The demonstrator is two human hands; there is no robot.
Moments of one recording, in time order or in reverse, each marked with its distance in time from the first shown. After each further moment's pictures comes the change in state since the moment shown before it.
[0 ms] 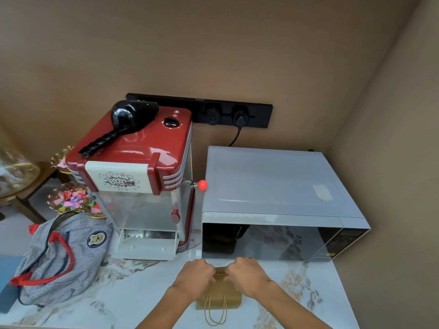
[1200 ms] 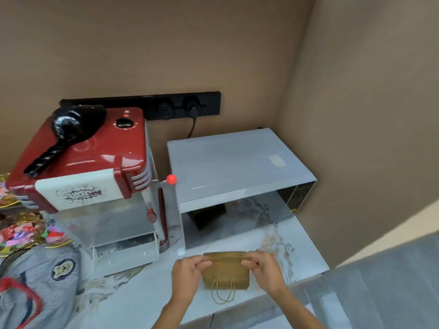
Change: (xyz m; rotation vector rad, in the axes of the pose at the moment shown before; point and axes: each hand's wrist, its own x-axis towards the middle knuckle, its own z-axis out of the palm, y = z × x) left_hand -0.037 0.008 0.010 -0.987 0.342 -0.064; right_hand -0.096 -0.011 0.039 0.947 0.492 0.588
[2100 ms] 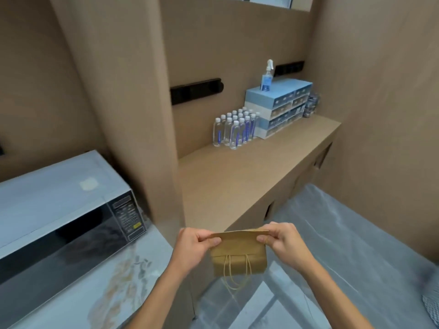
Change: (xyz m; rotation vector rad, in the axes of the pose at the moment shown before) left_hand -0.101 0.313 0.335 -0.137 -0.600 0.478; right_hand -0.209 0.260 -0.373 0.093 0.452 0.041
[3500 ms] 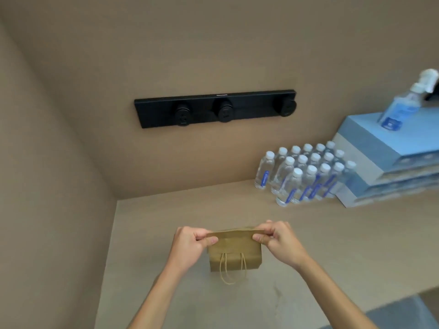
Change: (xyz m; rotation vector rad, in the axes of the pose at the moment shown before) left_hand 0.452 -0.068 0.029 0.023 0.474 -0.317; right_hand 0.562 0.171 -0.042 -0.001 -0.539 -0.269
